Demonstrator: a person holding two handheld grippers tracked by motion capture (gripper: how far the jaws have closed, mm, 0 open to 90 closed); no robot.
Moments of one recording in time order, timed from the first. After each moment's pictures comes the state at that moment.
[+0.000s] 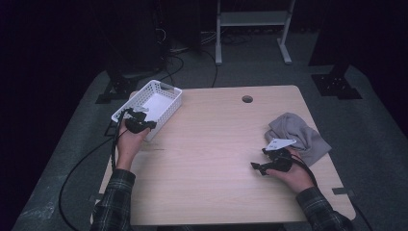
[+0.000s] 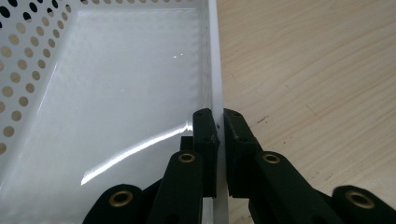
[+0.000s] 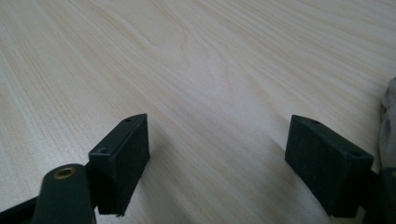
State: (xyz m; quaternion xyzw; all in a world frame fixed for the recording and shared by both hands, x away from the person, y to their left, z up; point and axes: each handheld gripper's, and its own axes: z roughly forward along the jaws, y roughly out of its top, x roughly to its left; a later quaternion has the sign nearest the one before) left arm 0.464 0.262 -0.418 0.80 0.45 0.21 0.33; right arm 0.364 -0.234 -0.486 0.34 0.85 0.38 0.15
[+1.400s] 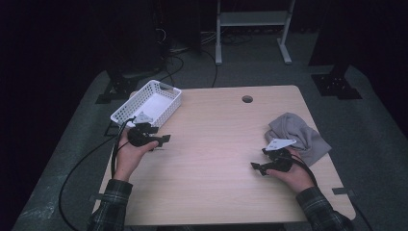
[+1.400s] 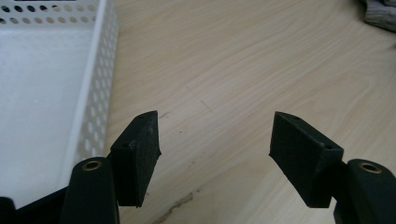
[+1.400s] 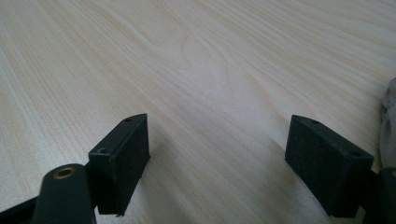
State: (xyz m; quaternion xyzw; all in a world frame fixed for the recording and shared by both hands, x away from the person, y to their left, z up) left arm 0.401 0.229 -0.400 0.81 0.39 0.17 0.40; right arm 0.364 -0.235 -0.485 0.34 0.85 0.38 0.15
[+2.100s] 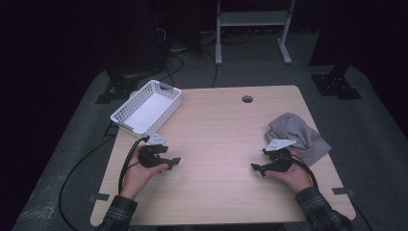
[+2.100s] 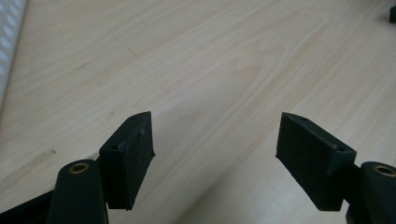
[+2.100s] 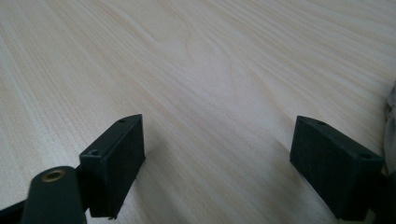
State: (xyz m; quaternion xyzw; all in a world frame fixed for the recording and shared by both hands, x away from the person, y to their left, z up) left arm 0.356 0.201 -0.436 0.85 0.36 0.13 0.36; right arm 0.363 -0.235 -0.486 0.33 0.85 0.38 0.14
